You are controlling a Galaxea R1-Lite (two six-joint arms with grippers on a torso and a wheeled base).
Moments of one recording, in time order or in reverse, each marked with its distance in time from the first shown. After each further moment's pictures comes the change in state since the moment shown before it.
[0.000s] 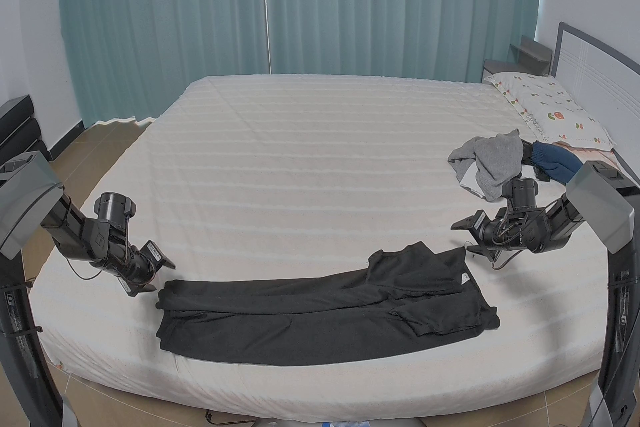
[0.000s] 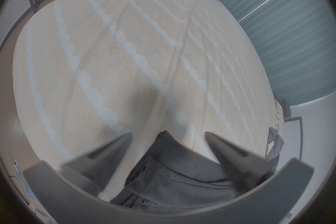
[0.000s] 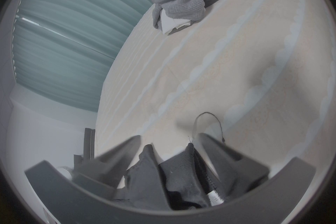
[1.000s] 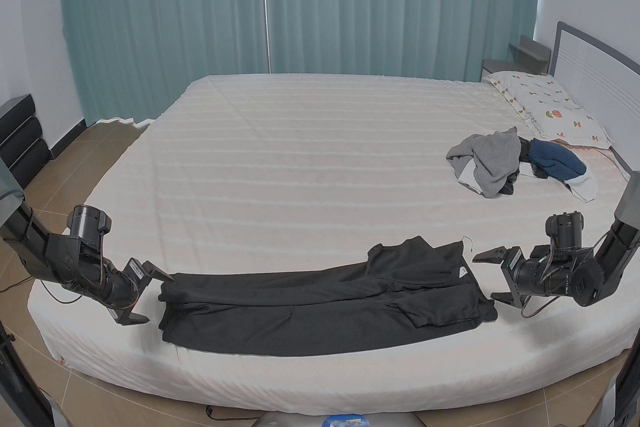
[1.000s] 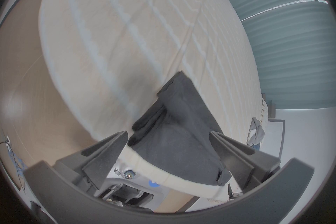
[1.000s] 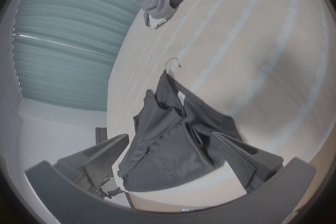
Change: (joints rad) left arm 0.015 -0.275 0.336 -0.023 -0.169 -0.110; right arm 0.001 -0.379 0.763 -0.365 0.065 0.098
